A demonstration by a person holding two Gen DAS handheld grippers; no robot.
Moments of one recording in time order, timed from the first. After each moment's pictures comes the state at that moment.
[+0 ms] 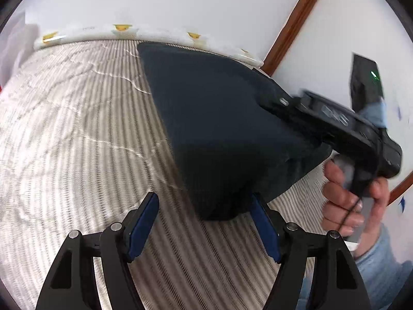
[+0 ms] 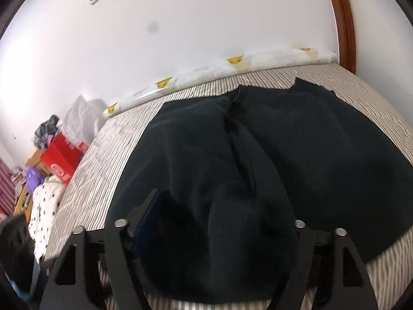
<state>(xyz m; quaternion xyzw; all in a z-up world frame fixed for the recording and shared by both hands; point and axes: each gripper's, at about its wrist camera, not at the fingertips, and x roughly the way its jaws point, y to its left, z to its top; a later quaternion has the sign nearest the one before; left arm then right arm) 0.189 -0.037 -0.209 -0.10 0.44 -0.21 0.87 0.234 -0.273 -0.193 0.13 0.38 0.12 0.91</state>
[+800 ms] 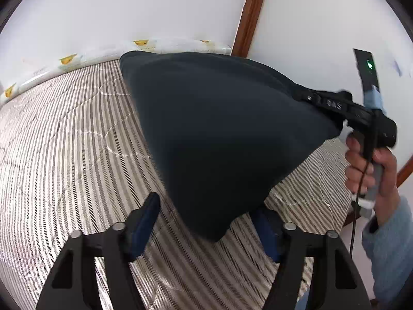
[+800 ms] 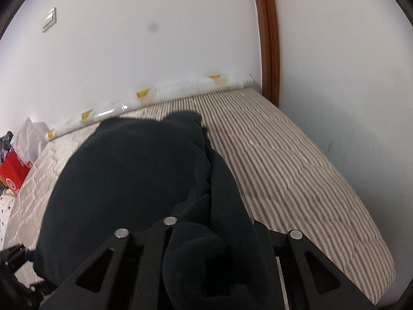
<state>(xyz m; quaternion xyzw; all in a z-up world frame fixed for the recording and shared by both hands) 0.210 -0.179 -0.197 0.02 0.42 -0.22 0.88 0.214 -0.456 -0.188 0.09 0.33 -0.03 0.94</state>
